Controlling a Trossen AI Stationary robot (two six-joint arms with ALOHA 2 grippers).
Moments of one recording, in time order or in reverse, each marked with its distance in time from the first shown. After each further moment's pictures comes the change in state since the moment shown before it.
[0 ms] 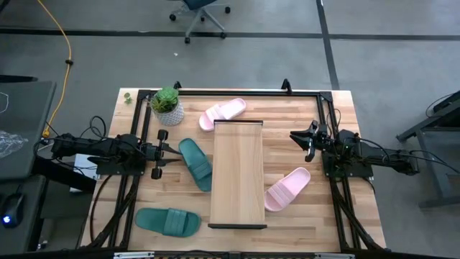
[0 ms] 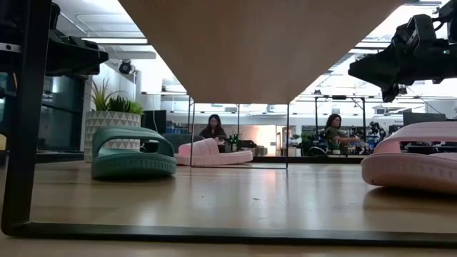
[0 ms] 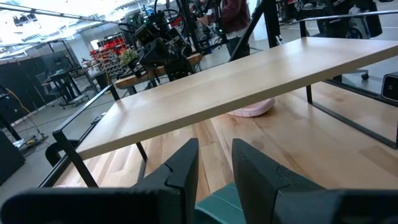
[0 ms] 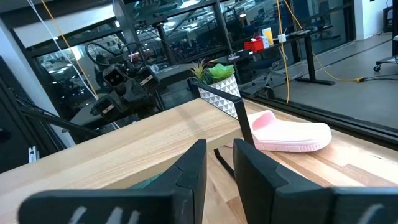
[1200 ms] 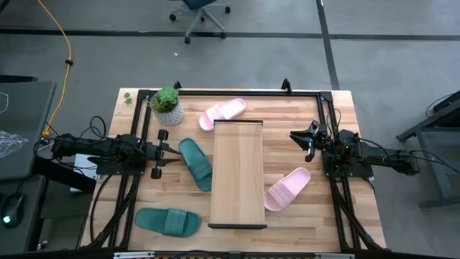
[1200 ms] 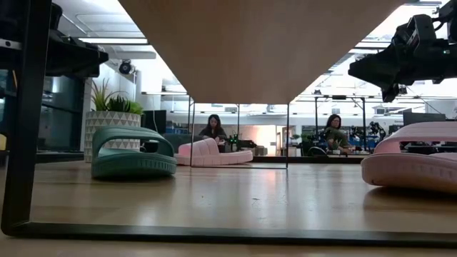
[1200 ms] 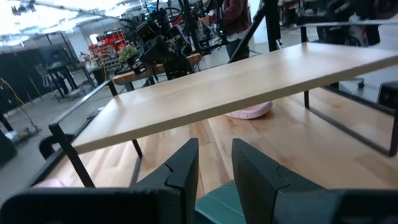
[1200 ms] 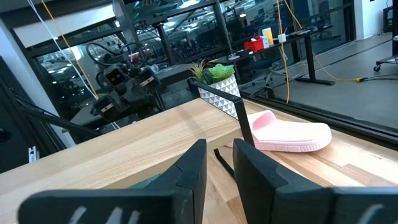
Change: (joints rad) left arm 0.000 0.000 0.000 0.000 0.000 -0.070; right arm 0.000 0.000 0.000 0.000 0.000 0.000
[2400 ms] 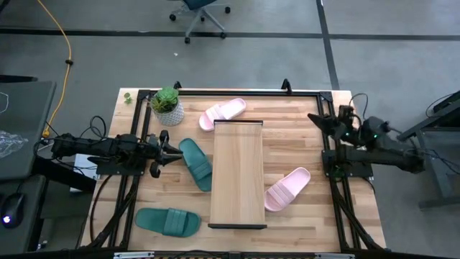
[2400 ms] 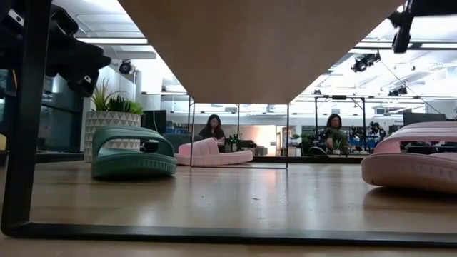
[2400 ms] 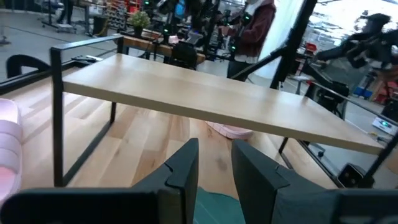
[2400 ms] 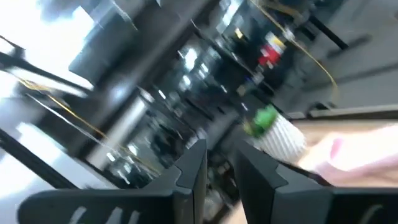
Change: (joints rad) left arm 0.000 0.000 0.000 0.008 -0.056 -0.481; right arm 0.001 0.146 0.435 -0.150 0.065 0.568
